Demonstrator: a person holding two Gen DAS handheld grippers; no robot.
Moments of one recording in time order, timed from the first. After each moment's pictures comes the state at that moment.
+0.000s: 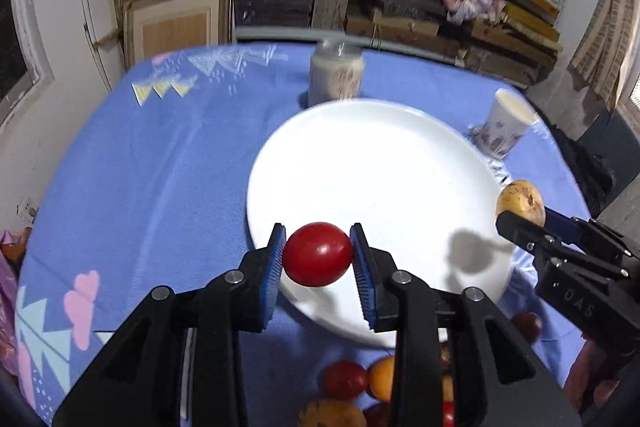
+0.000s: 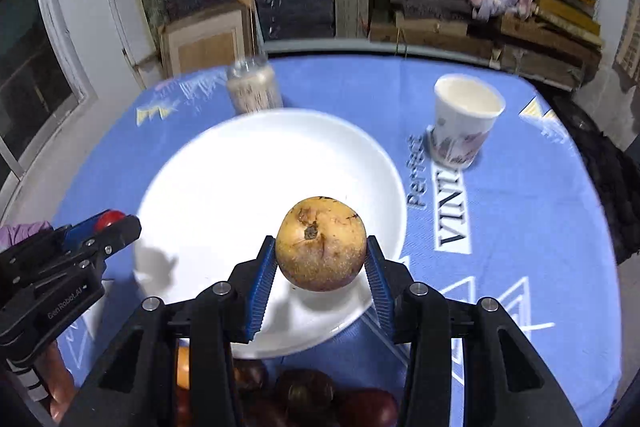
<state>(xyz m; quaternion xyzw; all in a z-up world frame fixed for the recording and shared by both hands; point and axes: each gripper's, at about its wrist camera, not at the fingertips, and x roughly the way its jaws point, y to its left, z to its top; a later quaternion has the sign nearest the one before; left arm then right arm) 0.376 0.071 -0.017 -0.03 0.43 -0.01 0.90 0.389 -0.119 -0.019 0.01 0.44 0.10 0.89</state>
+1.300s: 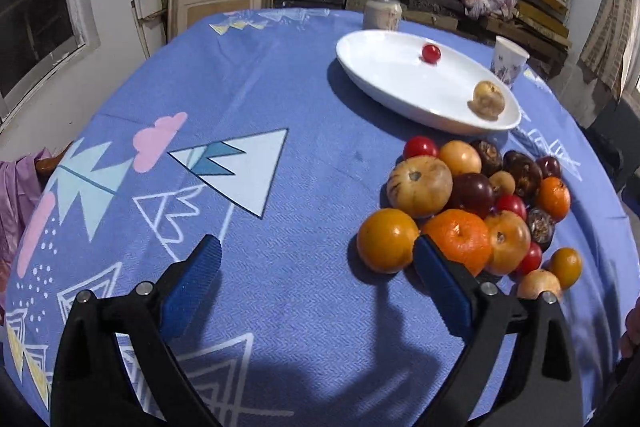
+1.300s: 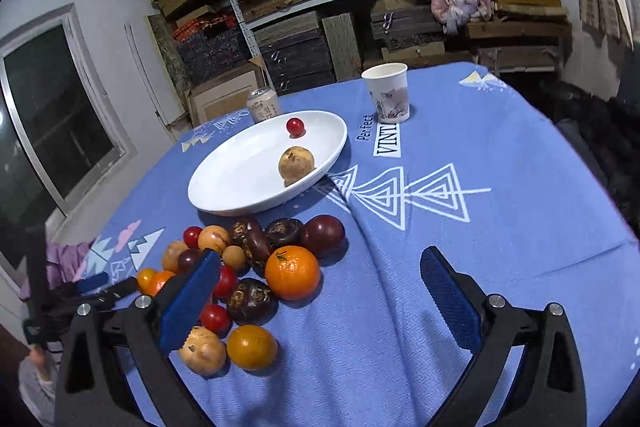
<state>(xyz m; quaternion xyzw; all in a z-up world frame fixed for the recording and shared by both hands) 0.189 0.113 -0.059 -0.03 0.42 0.04 0.90 0.207 -0.219 -0.024 0.12 0.33 0.13 0.93</state>
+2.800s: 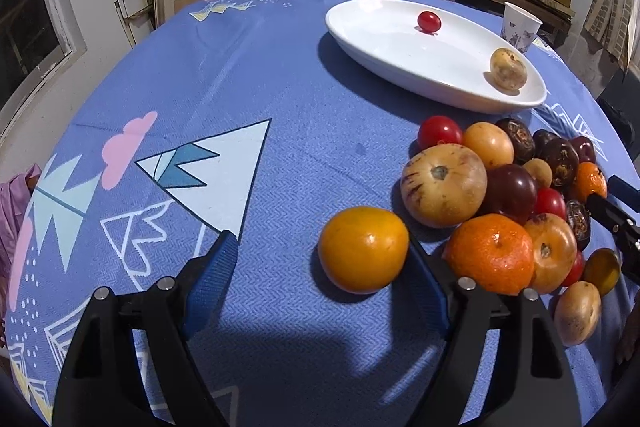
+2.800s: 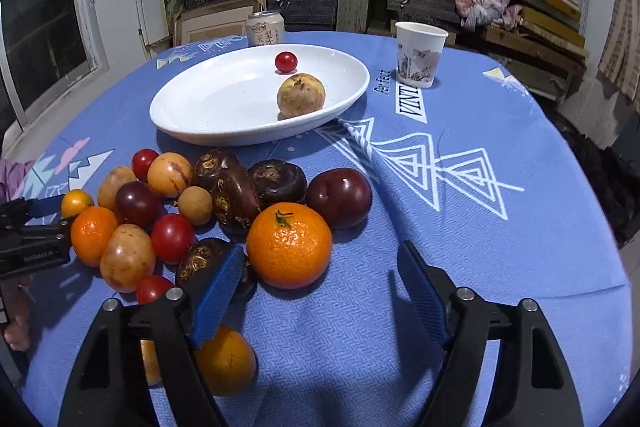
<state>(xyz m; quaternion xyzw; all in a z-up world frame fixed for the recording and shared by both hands) 0.228 0.107 -0.083 0.00 0.45 0.04 0.89 0.243 -0.158 -0.068 -0.02 0.39 0.11 0.91</state>
